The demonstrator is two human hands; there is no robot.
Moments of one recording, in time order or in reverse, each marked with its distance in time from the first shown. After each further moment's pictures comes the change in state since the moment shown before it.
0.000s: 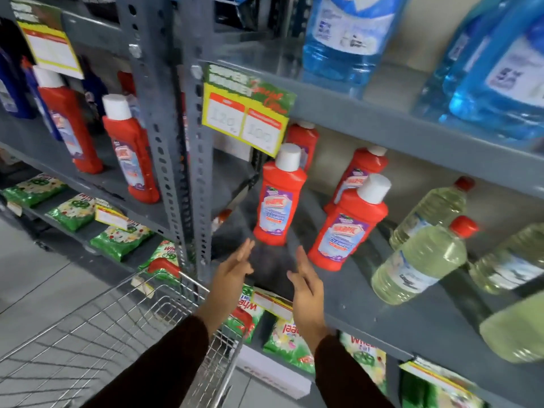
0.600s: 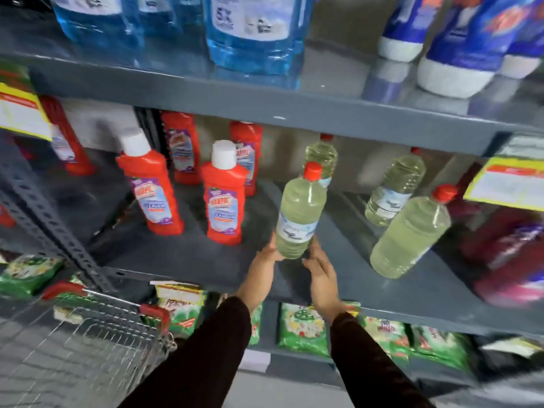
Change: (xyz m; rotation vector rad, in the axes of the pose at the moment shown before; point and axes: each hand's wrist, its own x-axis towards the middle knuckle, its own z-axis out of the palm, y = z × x) left_hand 0.026 -0.062 0.272 0.121 -0.505 0.002; right_hand -0.022 0.014 -0.242 0.082 0.262 0.009
